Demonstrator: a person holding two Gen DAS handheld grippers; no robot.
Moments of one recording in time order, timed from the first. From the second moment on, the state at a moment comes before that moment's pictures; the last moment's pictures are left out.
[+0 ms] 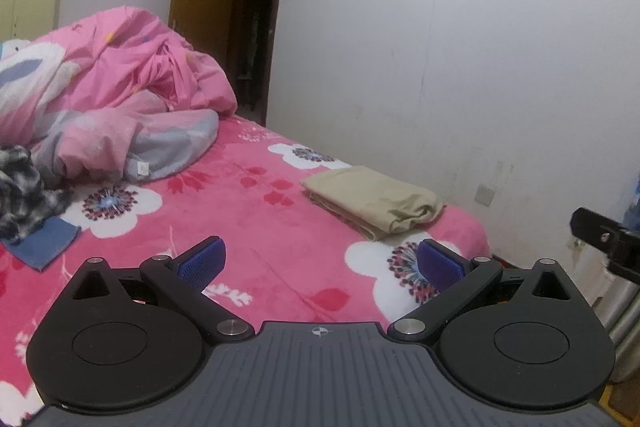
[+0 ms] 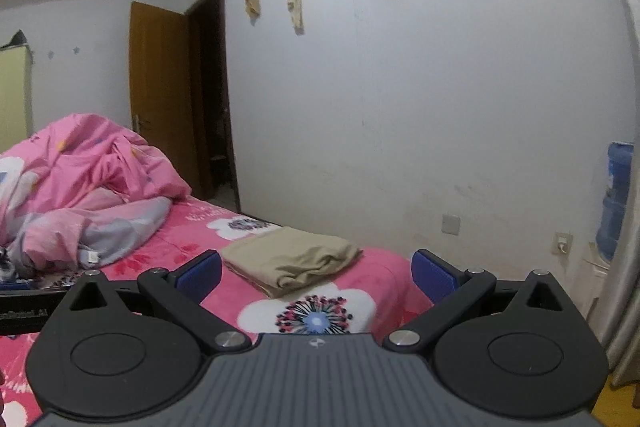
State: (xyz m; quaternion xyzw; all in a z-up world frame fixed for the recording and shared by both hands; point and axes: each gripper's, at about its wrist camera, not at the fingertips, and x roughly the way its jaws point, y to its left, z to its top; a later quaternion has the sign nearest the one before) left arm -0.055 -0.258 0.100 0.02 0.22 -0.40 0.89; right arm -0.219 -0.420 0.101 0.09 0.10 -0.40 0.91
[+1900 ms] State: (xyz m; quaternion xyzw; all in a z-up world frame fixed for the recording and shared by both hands) left arm -0.079 -0.373 0.074 0.08 0.26 -0.40 0.88; right arm -0.215 -0.500 0.054 0.10 0.21 -0.47 0.85
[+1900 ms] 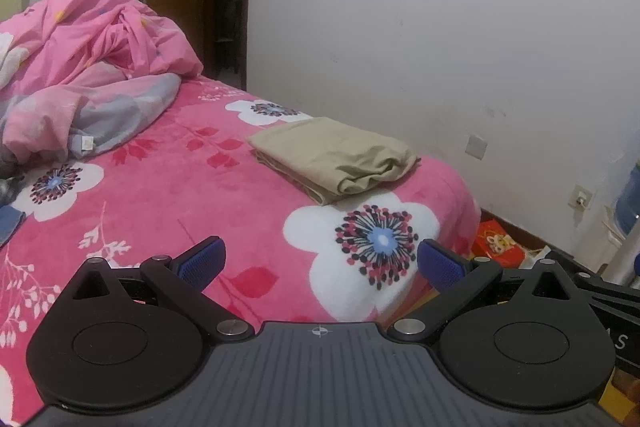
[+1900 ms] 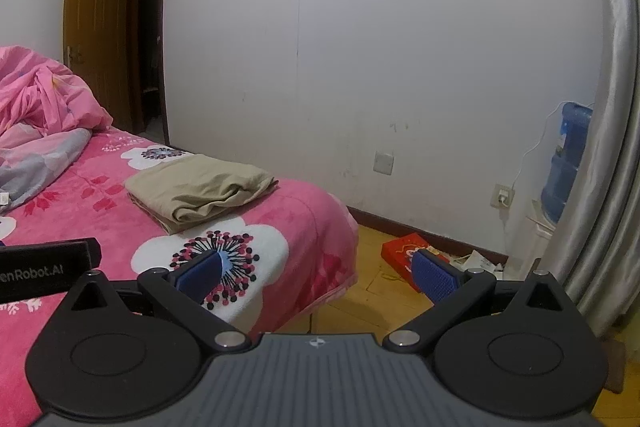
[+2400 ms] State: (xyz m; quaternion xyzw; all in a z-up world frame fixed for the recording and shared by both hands) left arm -0.075 -0.370 0.076 0.09 0.26 -0.38 0.88; right arm -0.215 -0.501 0.055 0.09 0.21 -0.48 0.85
